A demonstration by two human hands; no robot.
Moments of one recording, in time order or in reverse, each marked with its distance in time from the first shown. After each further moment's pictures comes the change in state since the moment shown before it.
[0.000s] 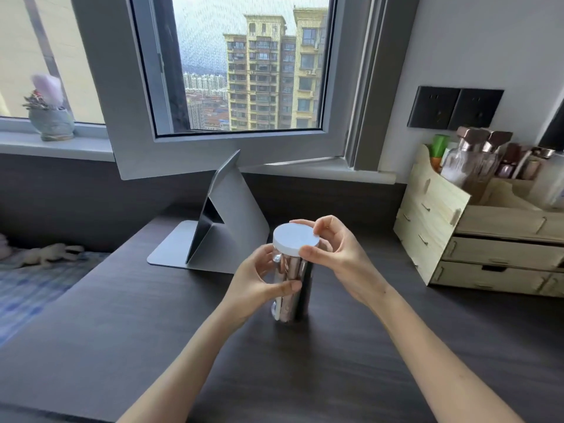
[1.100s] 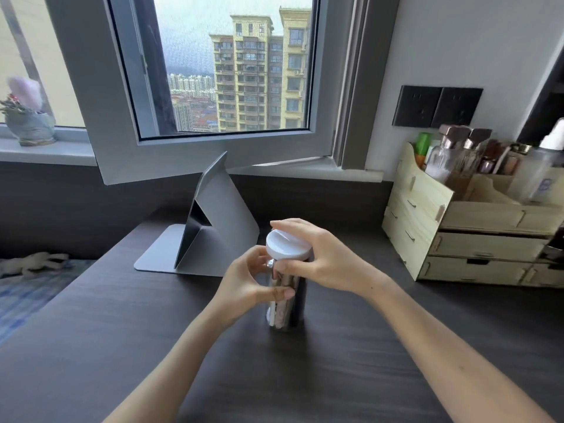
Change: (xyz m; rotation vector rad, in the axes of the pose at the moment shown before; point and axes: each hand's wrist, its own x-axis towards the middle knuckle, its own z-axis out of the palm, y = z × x) left_hand 0.005 0.002 -0.002 0.041 -0.073 0.047; right_hand -0.002 -0.029 0.012 -0.667 -0.178 -0.071
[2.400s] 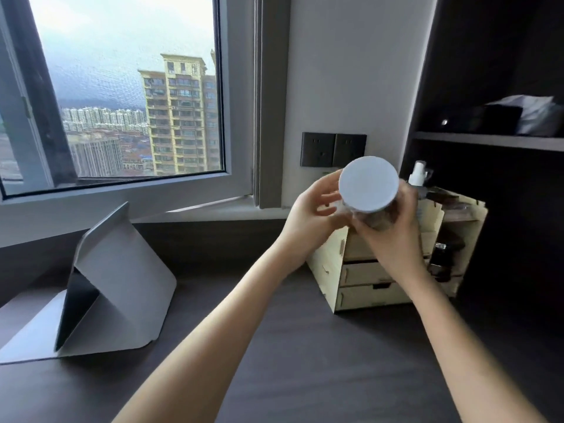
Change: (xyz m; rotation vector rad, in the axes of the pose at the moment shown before) left_hand 0.122 0.159 0.175 -0.241 -0.234 0.280; right_hand -0.075 0.074 -0.177 -0.130 1.045 -0.047
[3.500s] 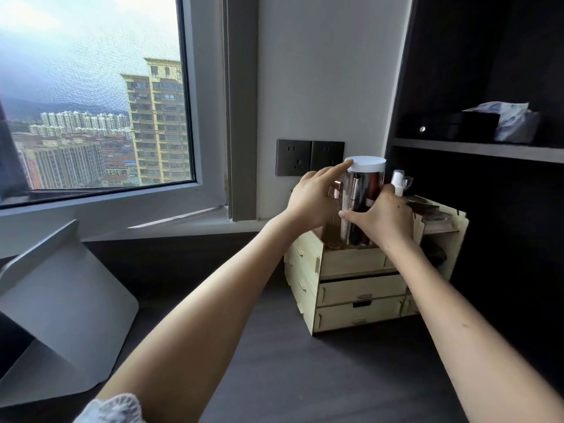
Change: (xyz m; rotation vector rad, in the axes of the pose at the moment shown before) left_hand 0.102 -0.020 0.032 0.797 -0.107 0.107; right_hand 0.077 0.045 -0.011 -0.765 0.008 0.255
